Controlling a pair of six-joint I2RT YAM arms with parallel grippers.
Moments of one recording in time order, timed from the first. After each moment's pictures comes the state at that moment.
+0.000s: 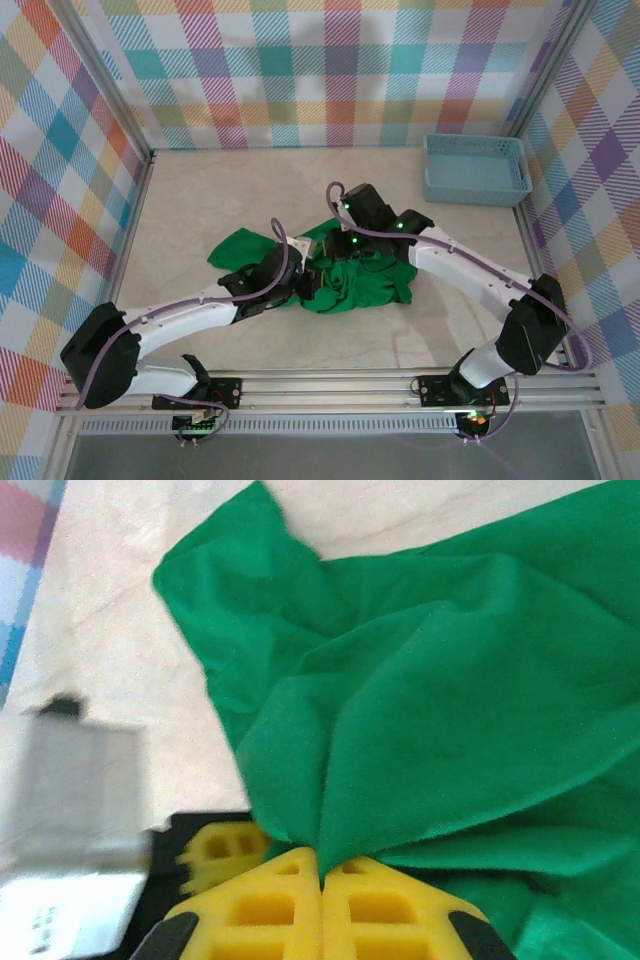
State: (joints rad) left arm -0.85 1.28 0.69 -0.09 -0.01 -0.57; right arm 0.74 1.51 1.30 -0.67 -0.20 0.51
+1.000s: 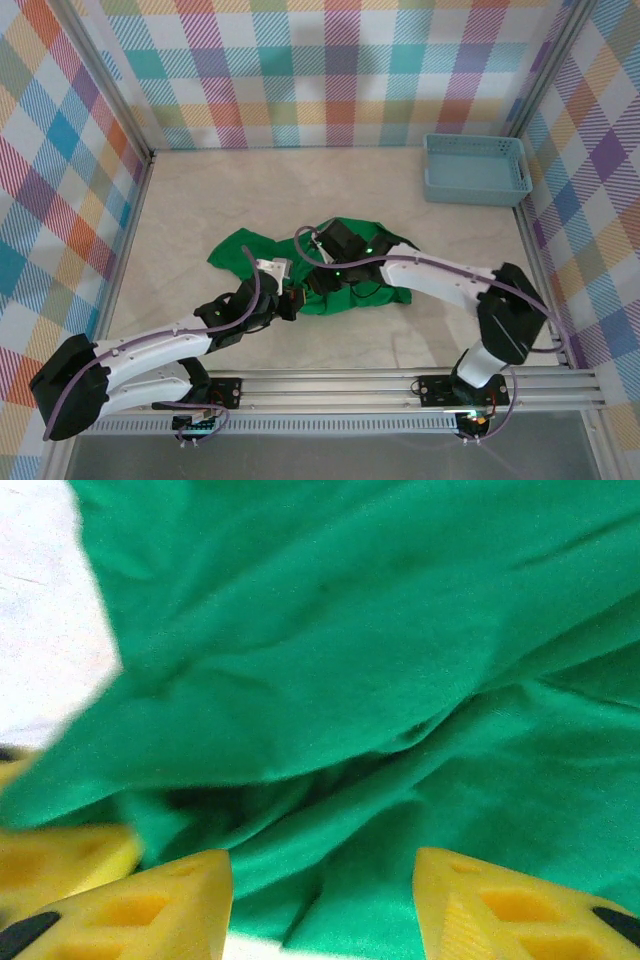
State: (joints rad) left arm -0.88 1.03 0.42 0.02 -0.07 -0.68; right arm 0.92 1.63 1.17 -0.60 -0.05 0.38
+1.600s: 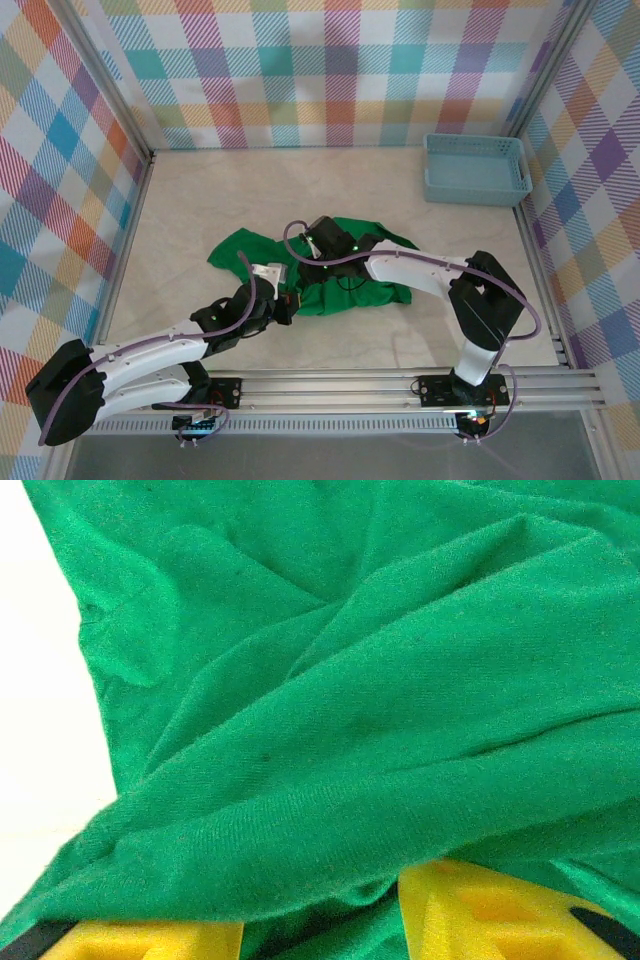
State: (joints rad) left arm -0.88 0.99 0.37 0.00 -0.09 -0.70; right arm 0.91 1.73 1.21 -0.44 -0.03 0.37
